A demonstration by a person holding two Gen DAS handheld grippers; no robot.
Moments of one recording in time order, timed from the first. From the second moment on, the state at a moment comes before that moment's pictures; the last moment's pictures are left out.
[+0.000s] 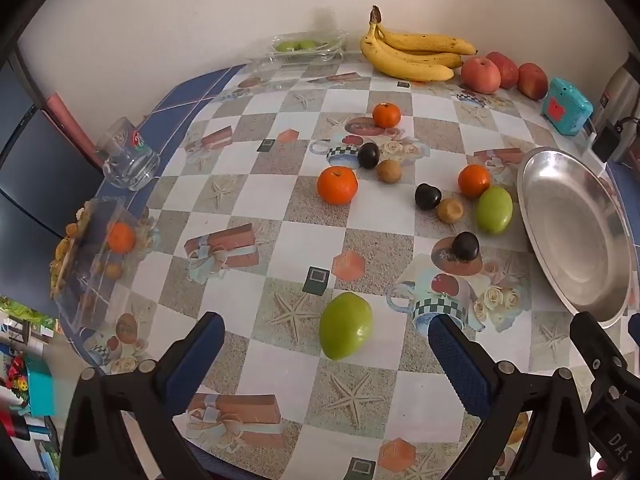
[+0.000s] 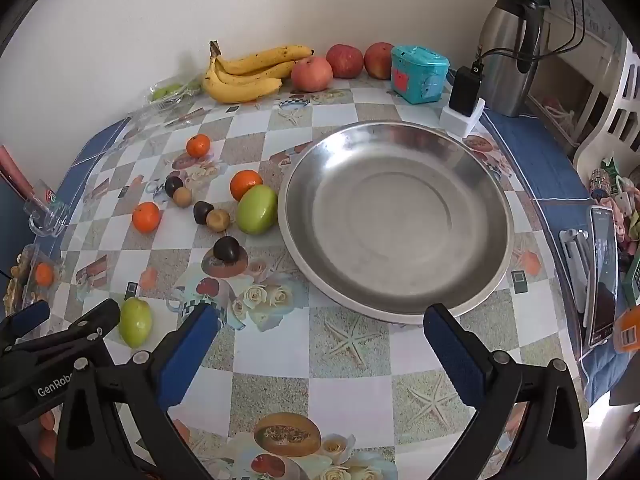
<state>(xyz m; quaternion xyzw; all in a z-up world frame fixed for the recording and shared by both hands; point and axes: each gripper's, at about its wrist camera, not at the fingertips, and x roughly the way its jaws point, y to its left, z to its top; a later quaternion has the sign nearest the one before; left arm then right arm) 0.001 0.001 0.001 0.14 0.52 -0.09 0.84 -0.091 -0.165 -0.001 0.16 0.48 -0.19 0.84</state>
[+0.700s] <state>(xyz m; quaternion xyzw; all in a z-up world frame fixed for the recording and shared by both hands) 0.007 0.011 -0.001 0.13 0.53 -0.08 0.84 -0.094 -0.173 0.001 0.17 0.47 -0.20 0.84</state>
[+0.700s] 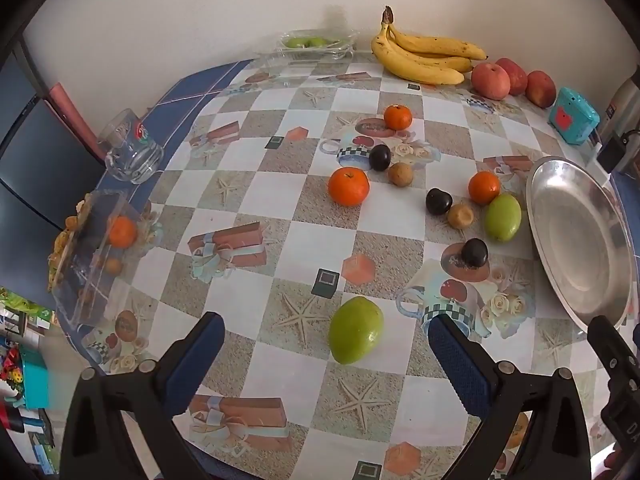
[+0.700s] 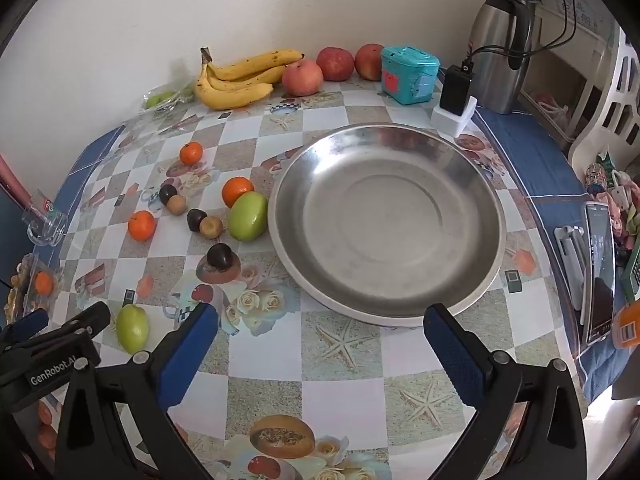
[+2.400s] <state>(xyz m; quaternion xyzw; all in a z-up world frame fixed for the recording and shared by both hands) 0.007 0.016 0.015 0.10 0.49 -0.12 0.86 -0.093 -0.173 0.002 0.16 0.48 -0.20 0.84</state>
